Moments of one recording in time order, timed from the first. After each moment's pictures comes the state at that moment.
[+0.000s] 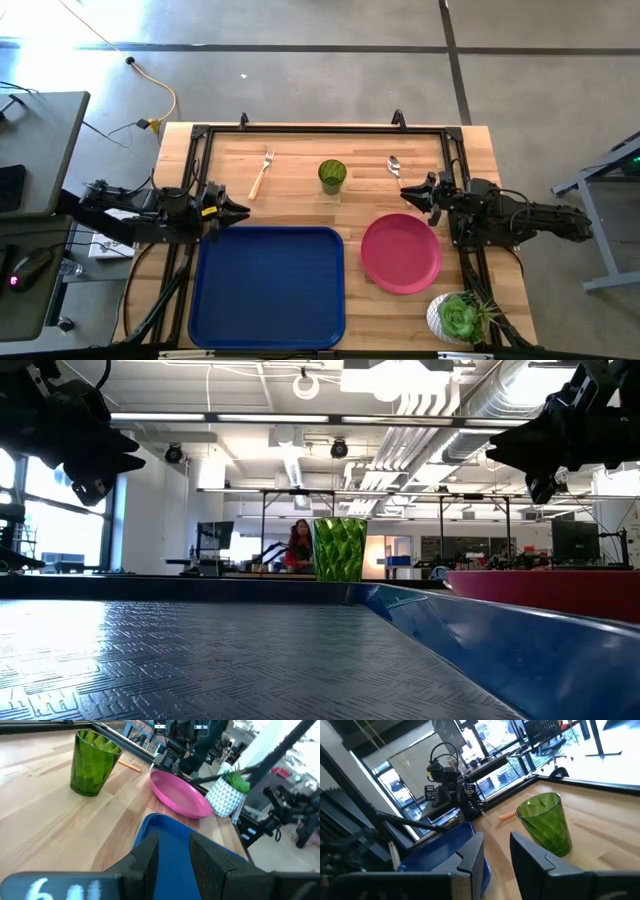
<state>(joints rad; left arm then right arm) -0.21 0.01 0.10 -0.28 -0.25 -0.57 -0.15 0.11 0.06 0.08 0.02 0.51</state>
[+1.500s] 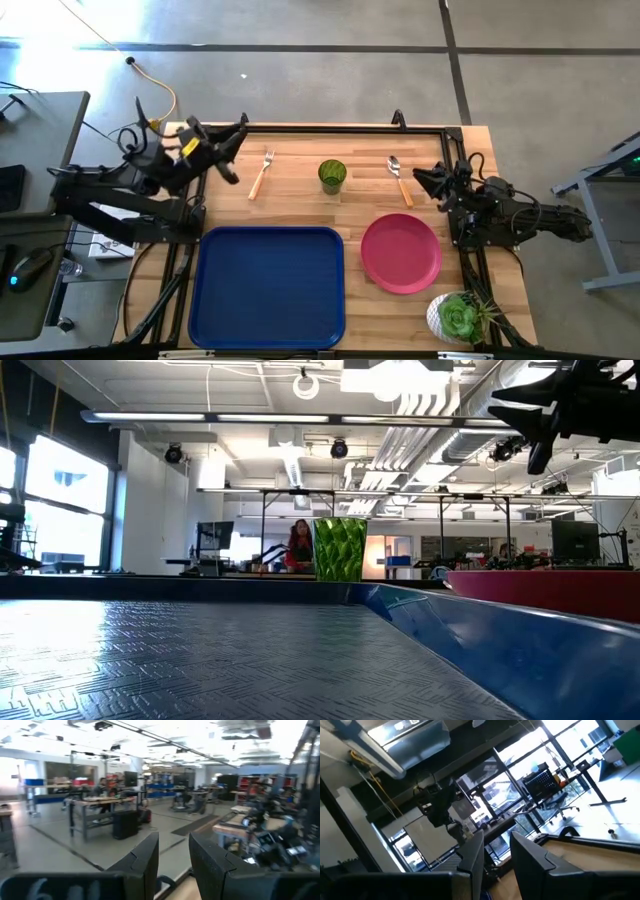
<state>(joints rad) -0.03 0.71 0.82 0.15 -0.69 0.12 -0.15 0.11 0.06 0.39 0.18 0.57</state>
